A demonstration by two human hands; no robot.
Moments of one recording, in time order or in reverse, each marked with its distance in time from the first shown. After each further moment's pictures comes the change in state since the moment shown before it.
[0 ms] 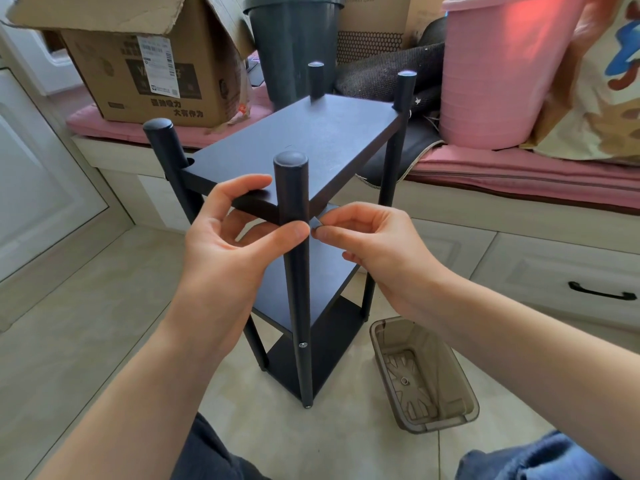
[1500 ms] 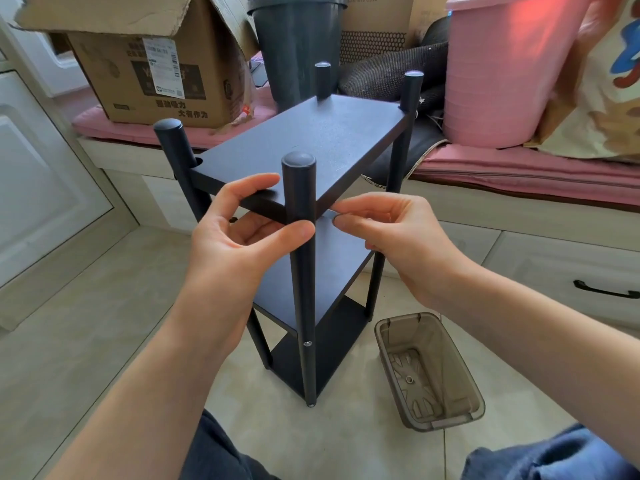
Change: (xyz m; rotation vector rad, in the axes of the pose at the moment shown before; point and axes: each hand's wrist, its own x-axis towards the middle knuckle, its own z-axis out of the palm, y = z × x) left_hand 0.000 0.003 -0.006 0.042 -0.004 -0.016; right_hand 0.001 -0.006 -0.010 -0.045 0.014 -0.110
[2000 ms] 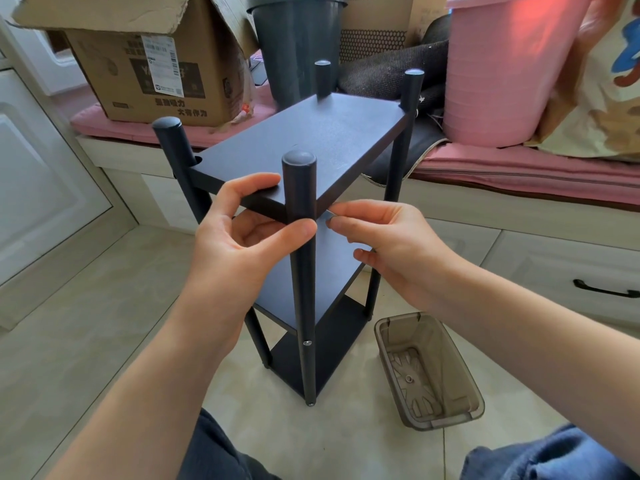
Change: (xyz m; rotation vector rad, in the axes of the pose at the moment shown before) left_hand 0.000 0.000 0.000 0.084 -0.006 0.007; right_hand 0.001 0.003 0.007 0.103 -0.002 0.232
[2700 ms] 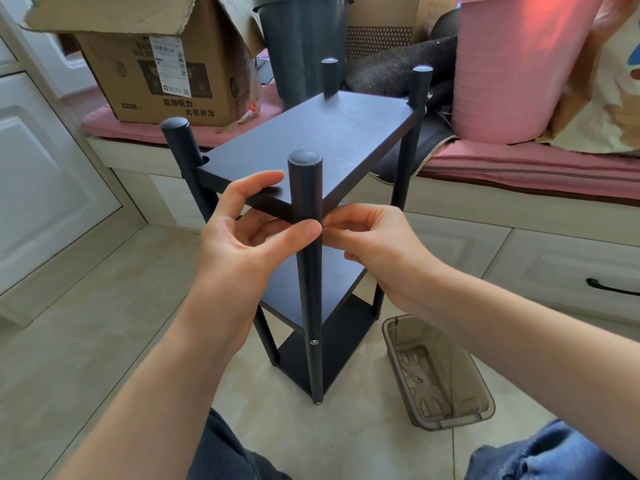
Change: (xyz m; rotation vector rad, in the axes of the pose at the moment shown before) left_hand 0.001 -0.001 -0.002 -0.090 -0.003 -0.004; right_hand 0.005 0.005 0.019 -0.054 -0.075 -0.126
